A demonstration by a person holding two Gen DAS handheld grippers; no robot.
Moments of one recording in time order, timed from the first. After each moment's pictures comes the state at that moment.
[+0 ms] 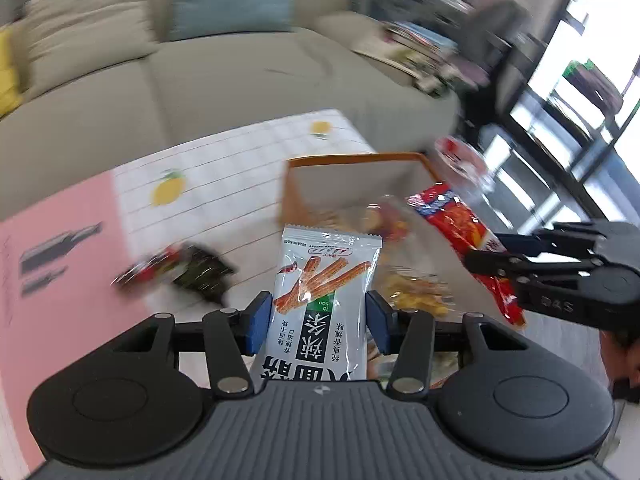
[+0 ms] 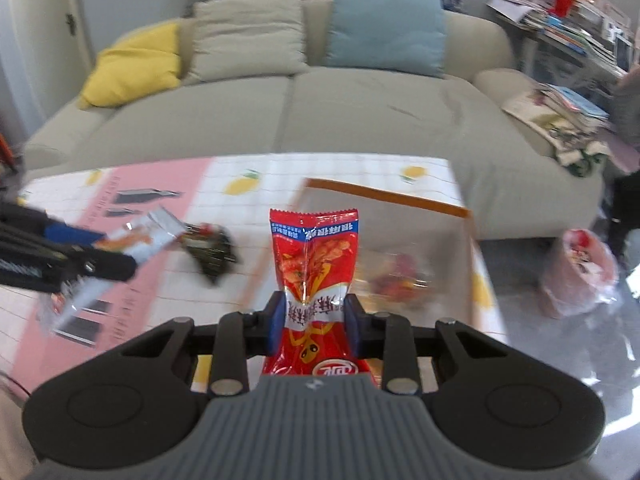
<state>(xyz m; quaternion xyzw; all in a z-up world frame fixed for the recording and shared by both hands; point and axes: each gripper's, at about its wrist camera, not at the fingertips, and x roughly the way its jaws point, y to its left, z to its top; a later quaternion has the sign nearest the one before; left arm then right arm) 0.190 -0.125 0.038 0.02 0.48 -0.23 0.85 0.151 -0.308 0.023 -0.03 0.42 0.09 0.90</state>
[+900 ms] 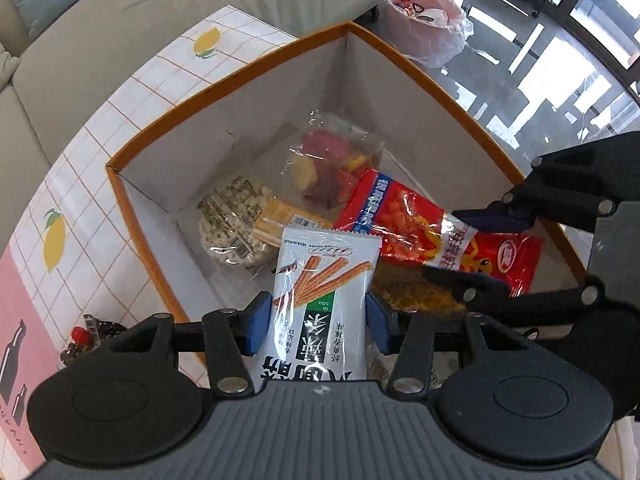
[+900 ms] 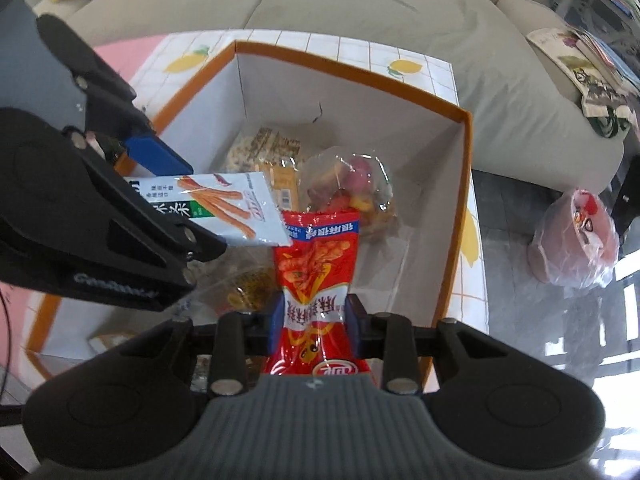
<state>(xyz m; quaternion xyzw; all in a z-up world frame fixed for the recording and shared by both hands) 0.272 -0.269 -0.068 0.21 0.58 -0.28 0.73 0.220 -0.347 -0.074 -0.11 0.55 0.11 0.82</state>
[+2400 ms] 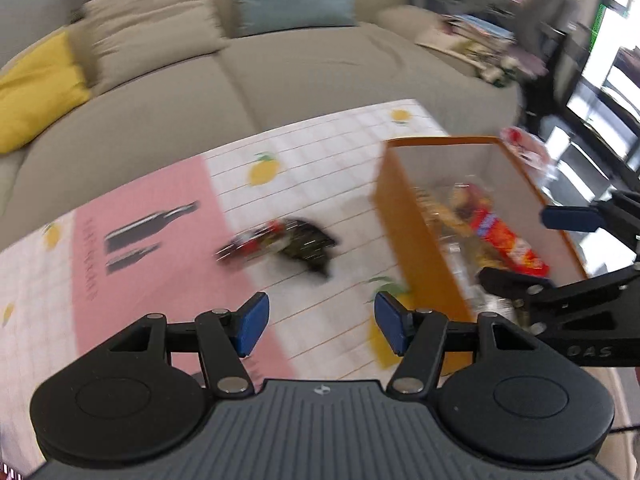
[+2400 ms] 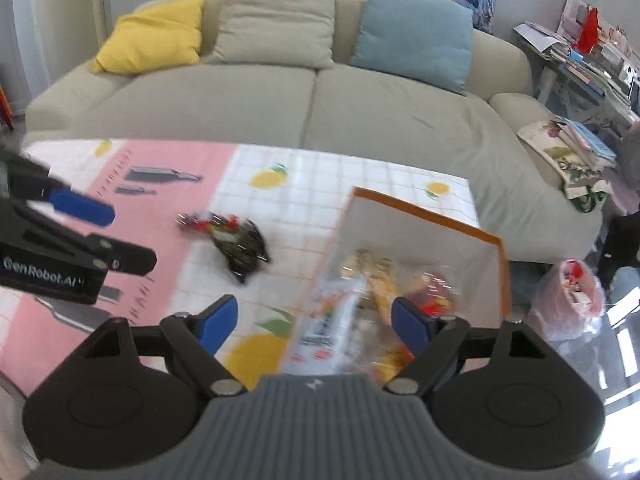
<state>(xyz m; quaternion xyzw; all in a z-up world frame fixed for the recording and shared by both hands) 0.158 -0.044 0.038 0.05 0.48 -0.11 0.87 0.138 -0.217 0.030 -0.09 0.42 0.11 0.90</state>
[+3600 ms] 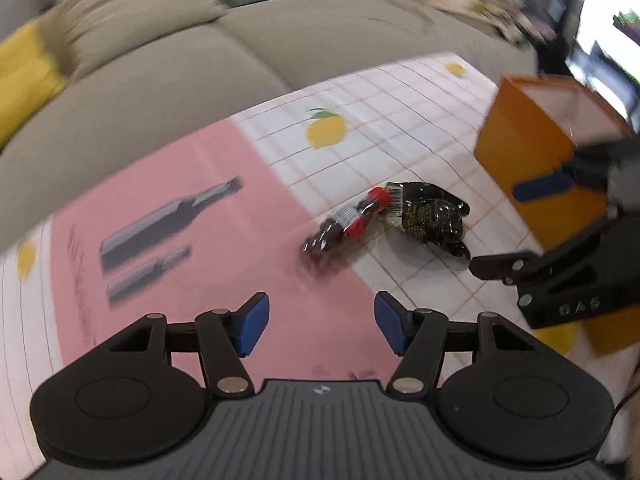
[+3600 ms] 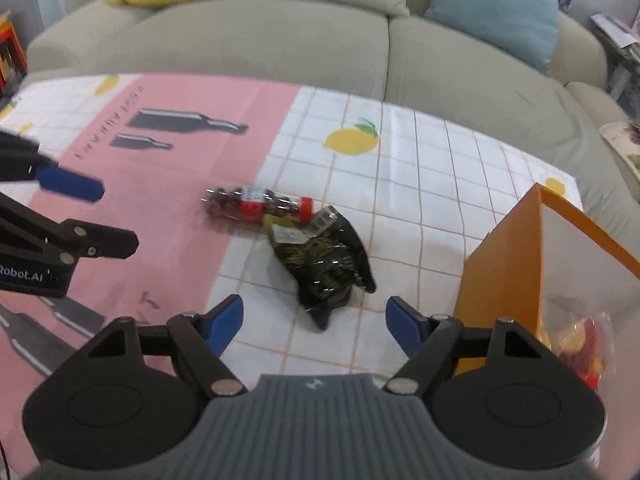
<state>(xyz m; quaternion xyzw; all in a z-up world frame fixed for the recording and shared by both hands) 0.257 0.044 -0.086 0.13 0.48 -0.18 0.85 0.260 -0.104 -0.106 -0.13 0.48 0.15 0.85</state>
